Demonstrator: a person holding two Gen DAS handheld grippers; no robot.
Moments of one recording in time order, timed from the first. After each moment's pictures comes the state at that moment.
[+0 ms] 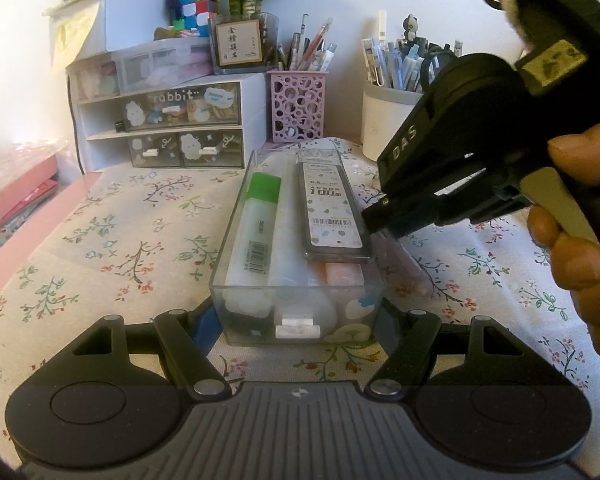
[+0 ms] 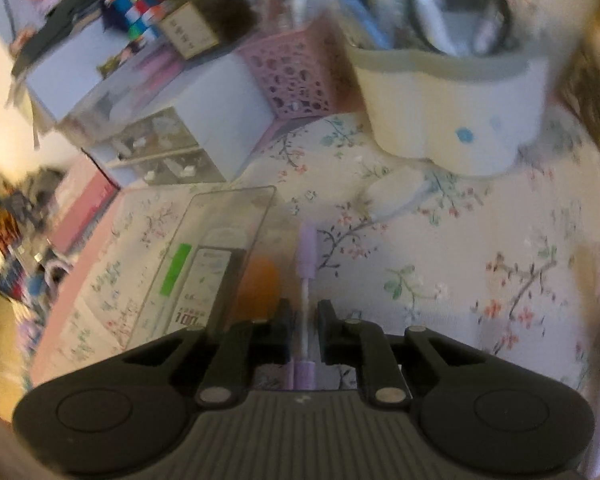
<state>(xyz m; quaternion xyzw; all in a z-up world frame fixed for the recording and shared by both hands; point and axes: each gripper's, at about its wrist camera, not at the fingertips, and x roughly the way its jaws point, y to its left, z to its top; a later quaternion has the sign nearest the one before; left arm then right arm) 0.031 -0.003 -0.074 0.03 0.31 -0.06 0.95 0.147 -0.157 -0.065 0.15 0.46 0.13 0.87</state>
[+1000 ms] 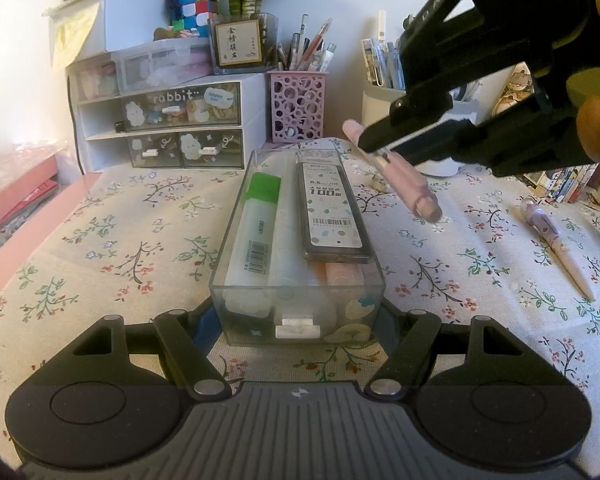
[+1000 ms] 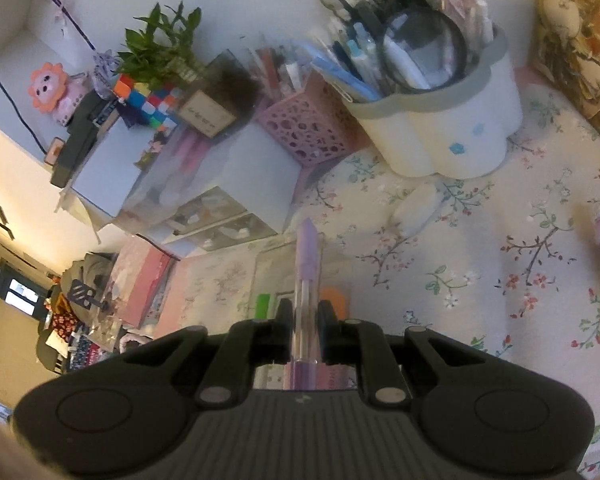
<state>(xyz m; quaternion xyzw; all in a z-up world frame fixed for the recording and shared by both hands) 0.032 -0.002 -0.074 0.03 0.31 -0.06 0.95 0.133 -0.170 -0.024 0.29 0.43 0.13 0.85</state>
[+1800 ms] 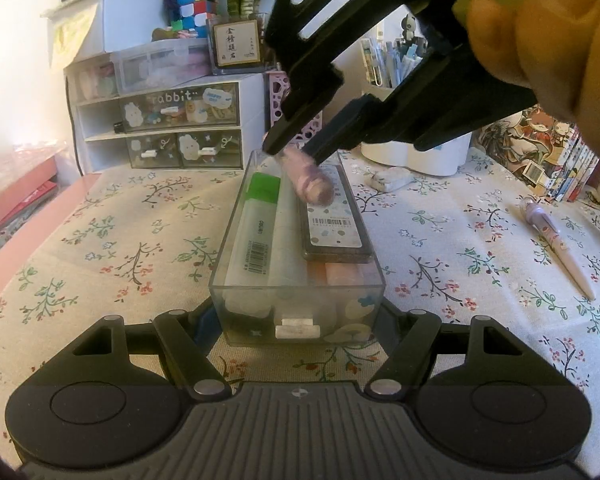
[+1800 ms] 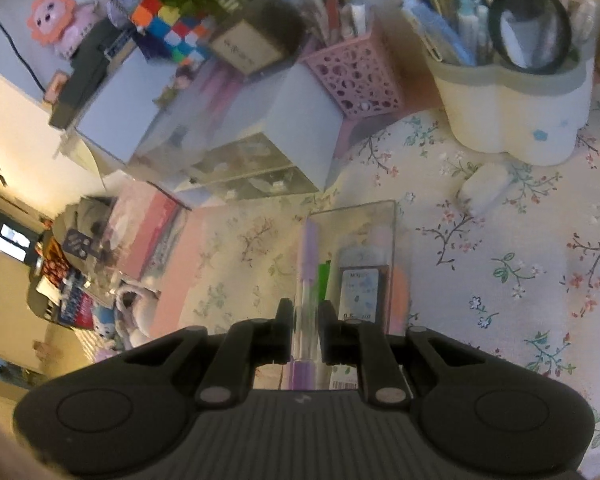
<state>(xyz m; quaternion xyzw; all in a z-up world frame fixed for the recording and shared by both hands) 0.032 -0.003 -0.074 0.03 0.31 -0.06 0.95 0.162 -0.114 -0.012 0.23 0.50 0.16 0.82</state>
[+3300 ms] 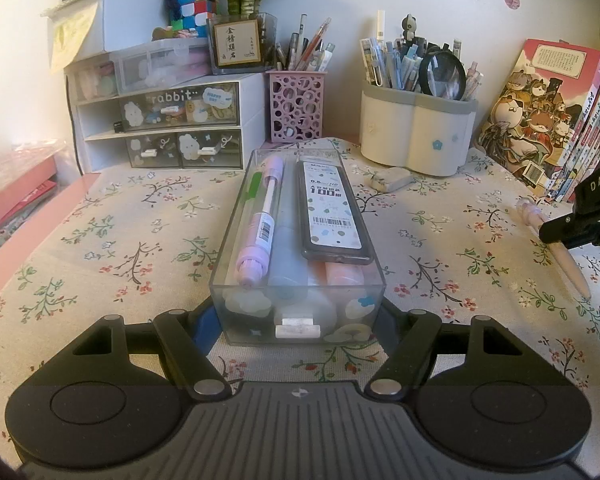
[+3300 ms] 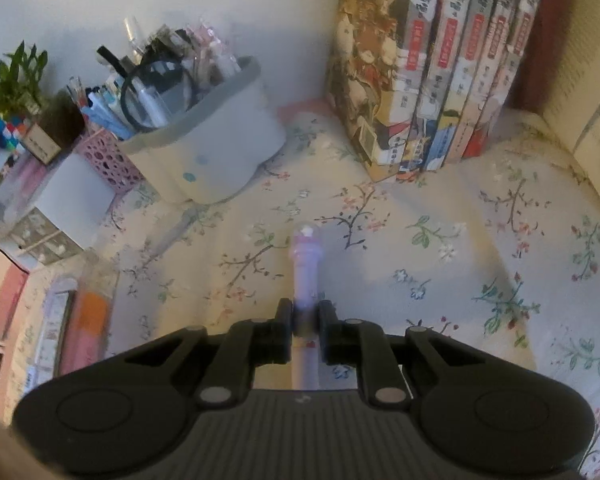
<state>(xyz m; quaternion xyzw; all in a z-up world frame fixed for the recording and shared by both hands) 0.034 -0.004 -0.076 0.03 0.31 -0.06 0.95 0.086 -0.282 -0.053 0.20 0.43 -0.05 0.88</state>
